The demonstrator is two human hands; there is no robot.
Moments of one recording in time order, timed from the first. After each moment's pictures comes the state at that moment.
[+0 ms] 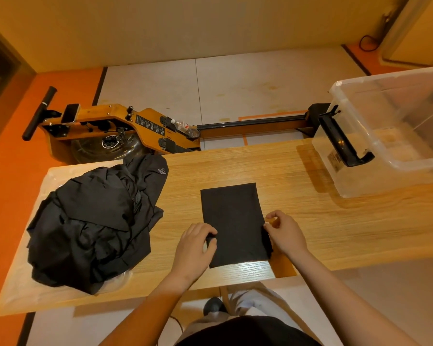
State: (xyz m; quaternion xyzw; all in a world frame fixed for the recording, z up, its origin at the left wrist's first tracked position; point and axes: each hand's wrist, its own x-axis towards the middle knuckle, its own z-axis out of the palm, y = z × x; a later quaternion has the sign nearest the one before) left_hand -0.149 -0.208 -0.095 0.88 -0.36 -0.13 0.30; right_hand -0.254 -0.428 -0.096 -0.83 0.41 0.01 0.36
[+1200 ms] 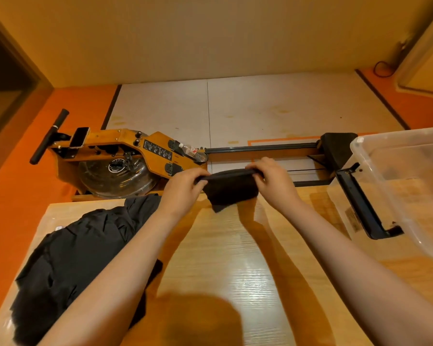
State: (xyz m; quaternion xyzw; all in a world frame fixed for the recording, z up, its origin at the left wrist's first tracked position) left_hand 0.054 -0.322 0.026 0.88 -0.36 -0.05 0.31; right_hand -0.055 -0.523 0.029 -0.94 0.14 -0.12 0.27
